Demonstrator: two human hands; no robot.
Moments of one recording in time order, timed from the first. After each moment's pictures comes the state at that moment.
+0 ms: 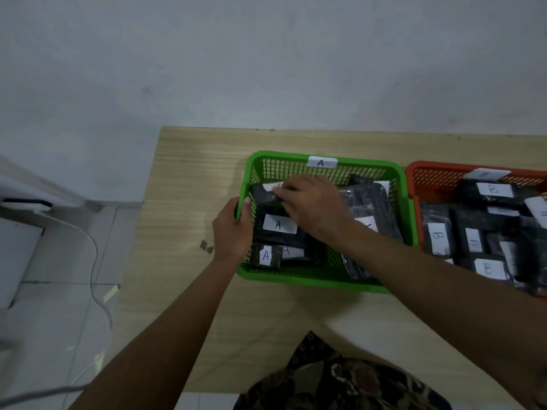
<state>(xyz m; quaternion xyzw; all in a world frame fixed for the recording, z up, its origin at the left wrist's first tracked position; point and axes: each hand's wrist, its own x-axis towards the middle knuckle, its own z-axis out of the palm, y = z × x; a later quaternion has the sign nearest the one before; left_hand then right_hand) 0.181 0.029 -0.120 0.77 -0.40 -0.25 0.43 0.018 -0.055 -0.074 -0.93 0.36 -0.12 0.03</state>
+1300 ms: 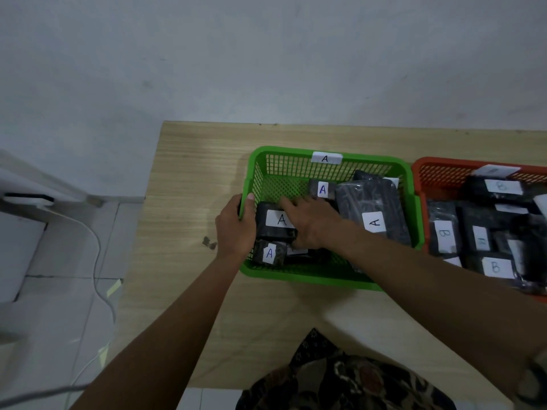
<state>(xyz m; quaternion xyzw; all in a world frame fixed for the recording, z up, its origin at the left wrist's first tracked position) 0.181 0.031 -0.119 0.77 -0.39 -0.27 0.42 0.027 -0.050 -0.104 -0.89 0.37 0.21 0.15</state>
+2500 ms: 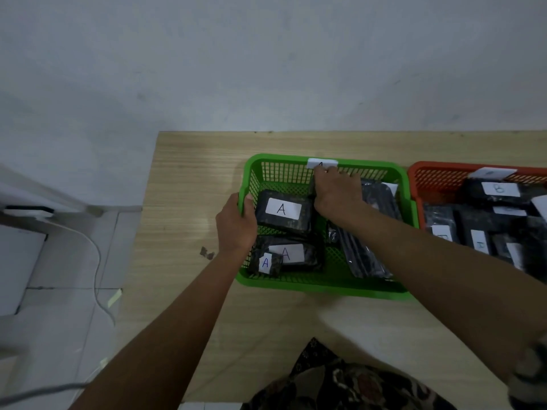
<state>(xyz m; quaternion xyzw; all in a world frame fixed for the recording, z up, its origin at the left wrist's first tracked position) 0.179 0.004 -0.113 0.80 -0.41 -0.24 0.36 0.008 -0.101 -0.075 -0.79 0.58 0.16 0.10</state>
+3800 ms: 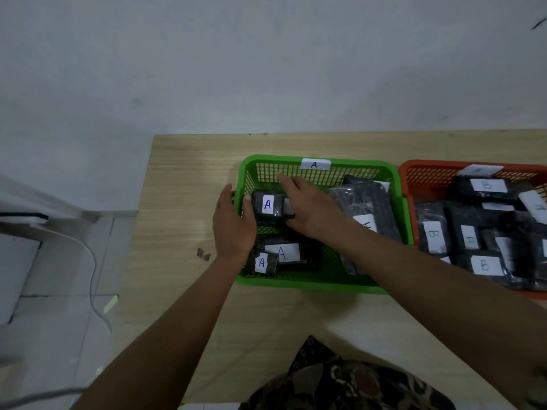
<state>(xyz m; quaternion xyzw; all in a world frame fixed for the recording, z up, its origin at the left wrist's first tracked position) 0.171 0.008 -0.105 0.81 -0.41 -0.22 0.36 0.020 -0.064 -0.077 -0.86 0.46 0.02 0.21</state>
